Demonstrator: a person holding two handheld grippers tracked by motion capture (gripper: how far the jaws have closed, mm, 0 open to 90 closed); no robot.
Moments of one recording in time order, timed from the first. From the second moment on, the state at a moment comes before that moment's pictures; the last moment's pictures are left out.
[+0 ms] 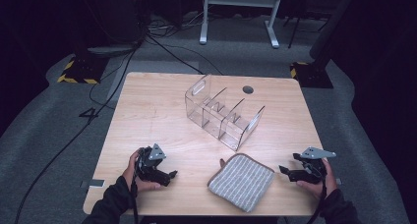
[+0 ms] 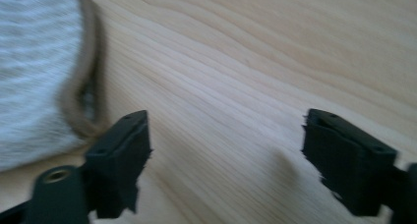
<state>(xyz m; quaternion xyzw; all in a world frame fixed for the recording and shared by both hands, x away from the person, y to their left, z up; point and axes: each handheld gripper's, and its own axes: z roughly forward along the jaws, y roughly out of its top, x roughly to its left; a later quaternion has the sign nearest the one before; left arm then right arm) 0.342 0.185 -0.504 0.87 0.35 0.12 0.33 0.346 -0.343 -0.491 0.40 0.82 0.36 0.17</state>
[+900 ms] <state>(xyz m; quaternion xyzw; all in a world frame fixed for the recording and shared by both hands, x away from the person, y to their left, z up) 0.349 0.127 -0.466 0.87 0.27 0.16 0.39 0.300 -0.233 -0.470 0.24 0.88 0.40 0.13</state>
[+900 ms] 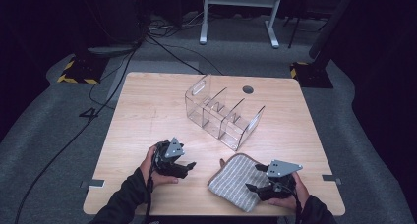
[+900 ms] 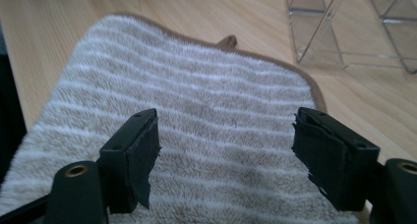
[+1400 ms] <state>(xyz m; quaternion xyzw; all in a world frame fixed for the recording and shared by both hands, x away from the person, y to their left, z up) 0.407 0.105 -0.448 0.83 0.32 0.20 0.42 0.311 -0.252 -0.489 0.28 0.87 0.38 0.12</state>
